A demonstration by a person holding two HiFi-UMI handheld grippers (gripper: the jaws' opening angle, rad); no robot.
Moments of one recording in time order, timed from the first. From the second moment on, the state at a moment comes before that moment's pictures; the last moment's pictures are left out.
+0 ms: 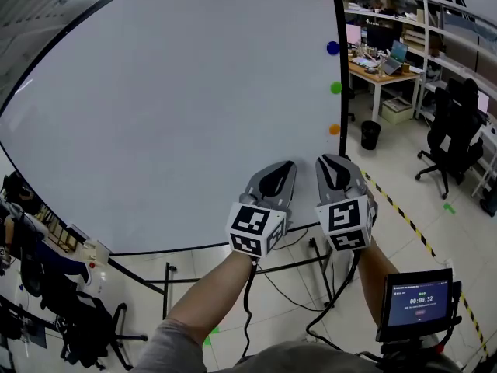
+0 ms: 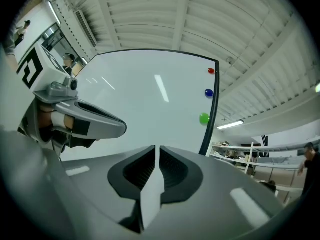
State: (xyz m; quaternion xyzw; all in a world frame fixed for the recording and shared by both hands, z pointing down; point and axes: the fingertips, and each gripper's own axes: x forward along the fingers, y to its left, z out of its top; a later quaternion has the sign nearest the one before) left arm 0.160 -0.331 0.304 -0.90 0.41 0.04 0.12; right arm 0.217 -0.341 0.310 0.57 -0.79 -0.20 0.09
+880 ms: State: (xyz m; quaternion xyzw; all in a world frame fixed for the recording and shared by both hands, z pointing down) left arm -0.019 -0.092 0.421 -0.91 0.41 0.05 0.01; right arm 0.060 -0.105 0.450 0.52 -0.84 -0.04 0.11
